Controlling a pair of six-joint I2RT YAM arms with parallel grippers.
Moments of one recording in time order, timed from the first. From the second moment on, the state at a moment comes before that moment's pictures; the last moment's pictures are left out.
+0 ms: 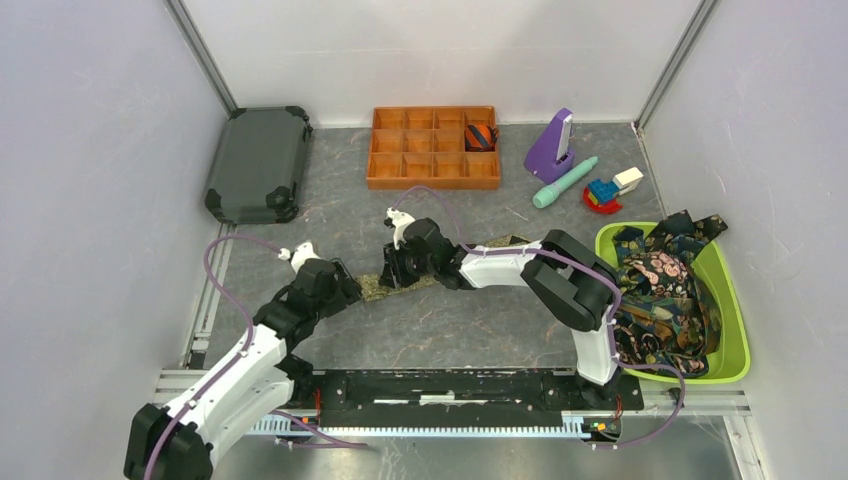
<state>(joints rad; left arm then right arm) -0.45 0.74 0.35 -0.43 -0.25 -0.82 0.94 1.98 1.12 0.25 -0.22 0.49</state>
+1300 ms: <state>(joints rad) -0.30 0.91 0.16 0.14 0.05 -0.82 0.90 2.03 1.11 0.35 -0.27 0.47</state>
